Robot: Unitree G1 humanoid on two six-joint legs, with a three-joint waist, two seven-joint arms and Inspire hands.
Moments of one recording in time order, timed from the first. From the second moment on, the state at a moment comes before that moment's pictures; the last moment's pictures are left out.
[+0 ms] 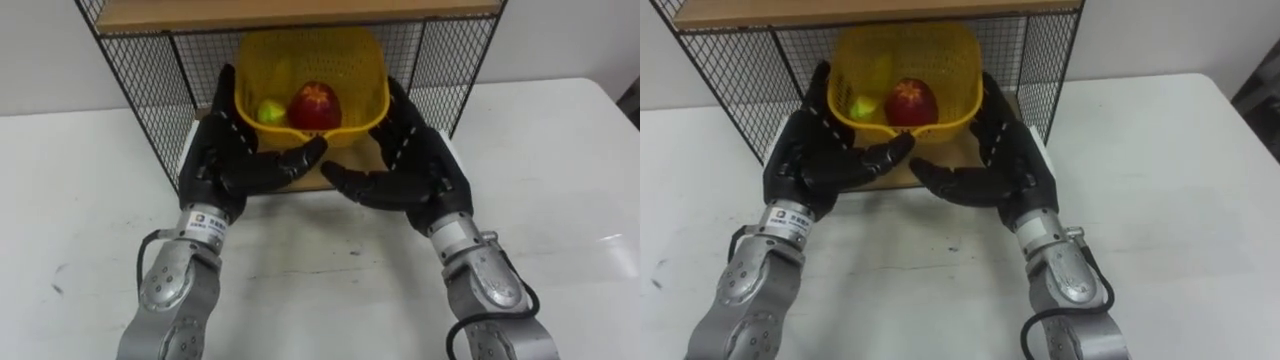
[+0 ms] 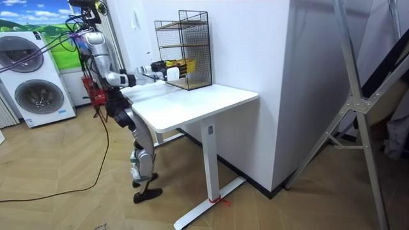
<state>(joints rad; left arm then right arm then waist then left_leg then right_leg) -0.05 0.13 -0.19 0.06 -0.48 -0.13 0.01 -0.04 -0.19 0.22 0.12 0.42 -0.13 0.07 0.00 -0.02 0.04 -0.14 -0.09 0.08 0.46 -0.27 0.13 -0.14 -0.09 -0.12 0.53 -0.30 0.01</state>
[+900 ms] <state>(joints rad) -0.19 0.12 -0.16 0.38 -0.49 -0.02 0.02 -0.21 -0.18 0.21 0.36 0.43 -0.02 0.07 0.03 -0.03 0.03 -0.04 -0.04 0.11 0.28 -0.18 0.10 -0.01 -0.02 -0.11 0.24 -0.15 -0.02</state>
